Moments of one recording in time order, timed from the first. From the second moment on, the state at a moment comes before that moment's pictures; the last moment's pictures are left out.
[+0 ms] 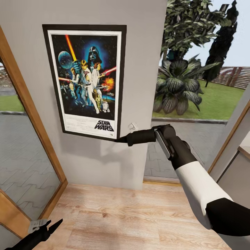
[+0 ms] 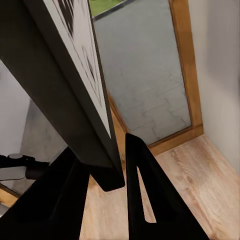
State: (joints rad) left arm -0.40 0.42 -0.15 -0.21 0.72 -0.23 -0.93; right arm -1.08 0.04 0.28 -1.02 -0.10 0.83 1.08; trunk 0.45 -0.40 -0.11
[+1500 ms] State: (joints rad) left arm -0.40 0.42 -0.15 -0.22 0.72 -0.23 -0.93; right arm -1.08 0.04 0.27 -1.01 -0.10 0.84 1.08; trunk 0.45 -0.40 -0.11
